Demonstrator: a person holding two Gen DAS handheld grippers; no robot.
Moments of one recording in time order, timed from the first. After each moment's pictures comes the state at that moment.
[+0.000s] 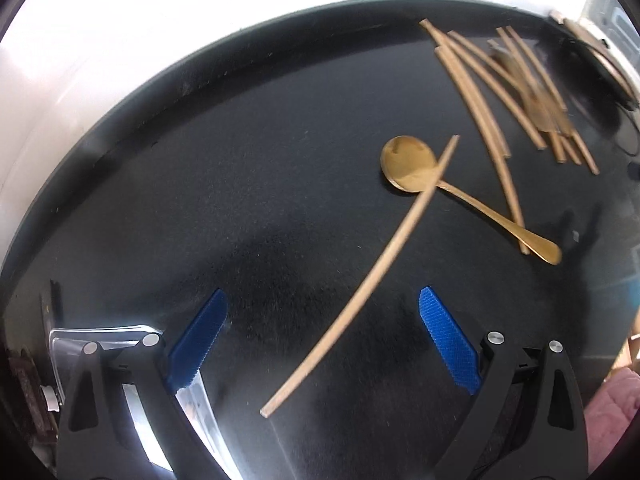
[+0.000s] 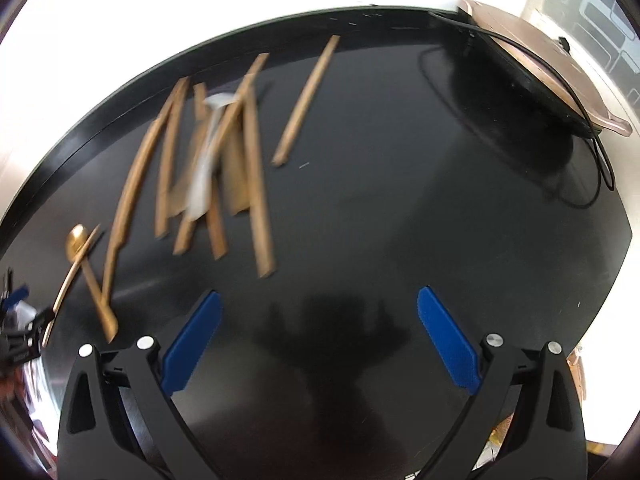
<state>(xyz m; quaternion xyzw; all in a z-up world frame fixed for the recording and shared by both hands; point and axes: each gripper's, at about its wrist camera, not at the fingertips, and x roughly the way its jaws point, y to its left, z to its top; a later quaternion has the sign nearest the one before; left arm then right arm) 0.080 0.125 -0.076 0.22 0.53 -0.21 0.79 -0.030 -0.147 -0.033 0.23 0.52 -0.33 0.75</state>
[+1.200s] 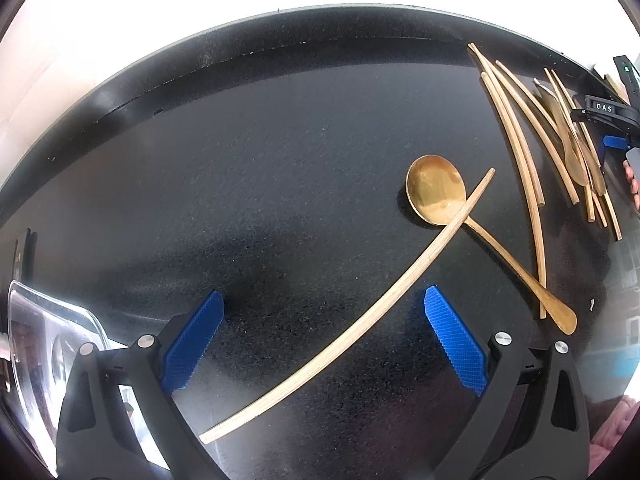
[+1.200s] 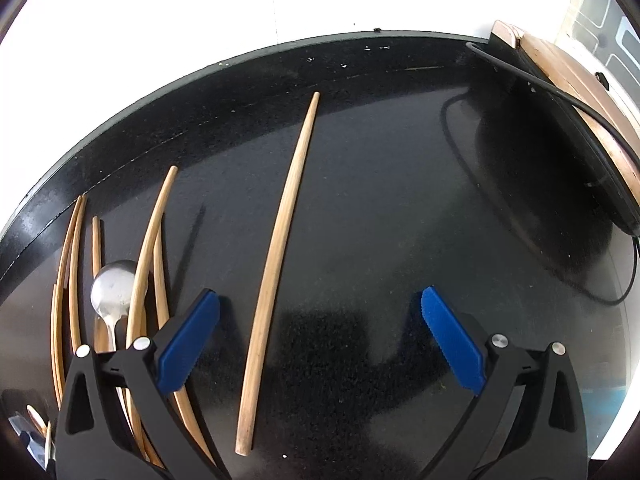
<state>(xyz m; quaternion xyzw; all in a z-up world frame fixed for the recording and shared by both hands) 0.091 0.124 -0.097 0.13 0.53 -0.16 0.82 0.094 -0.271 -0.084 0.22 0.49 -0.38 0.76</state>
